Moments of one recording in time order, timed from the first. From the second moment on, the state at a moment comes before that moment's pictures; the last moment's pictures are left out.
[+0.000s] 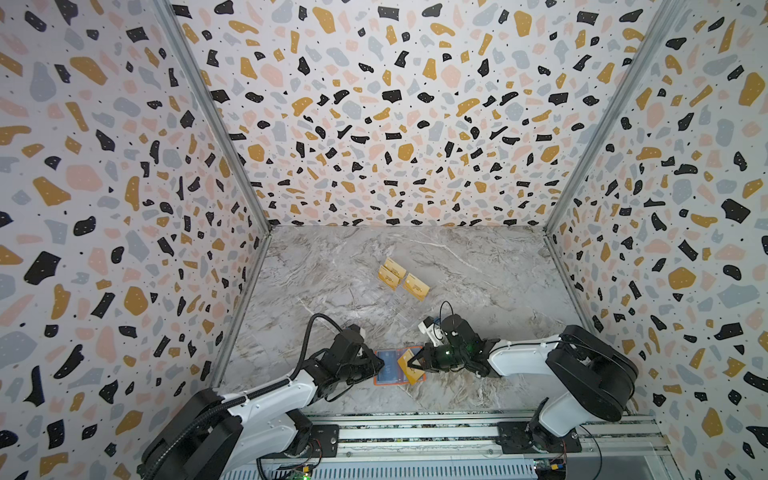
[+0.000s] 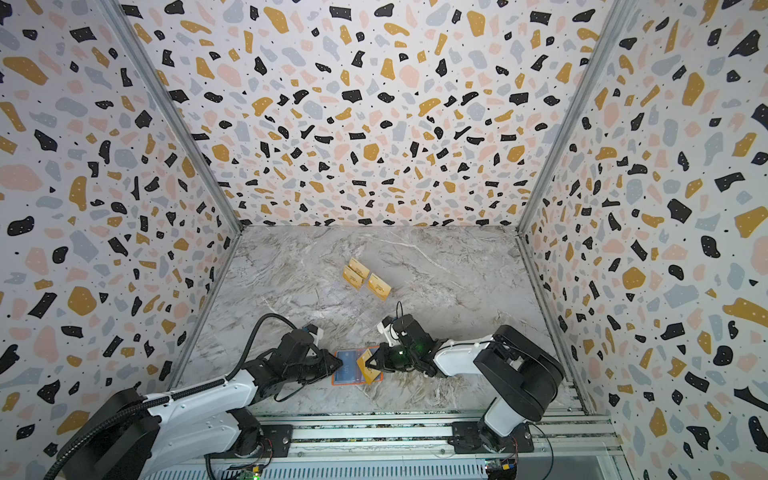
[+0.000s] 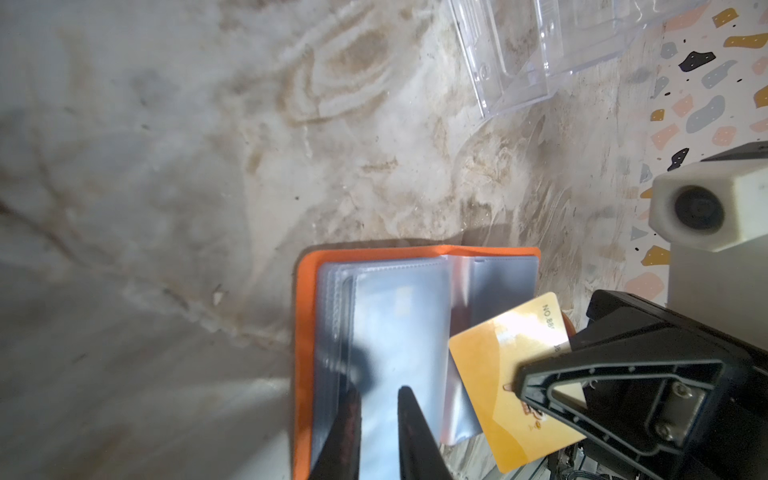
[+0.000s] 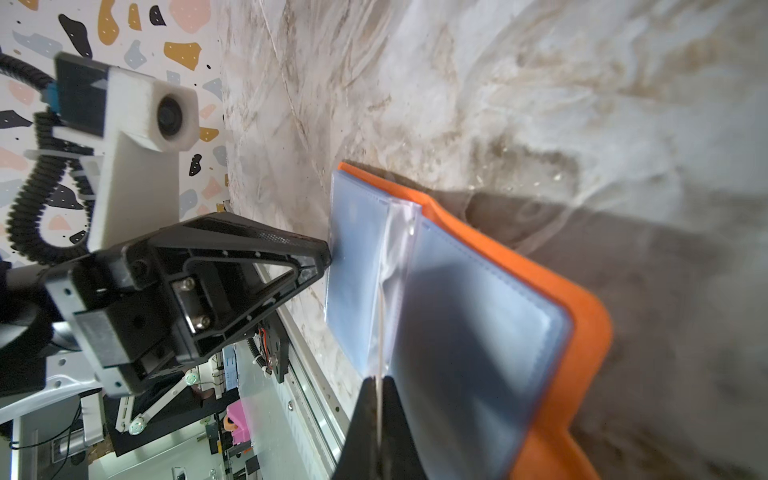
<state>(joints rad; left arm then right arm) -0.68 1.10 0.27 -0.01 0.26 -0.97 0.85 1.58 0.53 0.35 -0.58 0.92</state>
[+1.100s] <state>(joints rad) -0.68 1.09 0.27 -0.02 0.28 -0.97 0.86 1.77 0.52 0.68 -0.59 1.01</state>
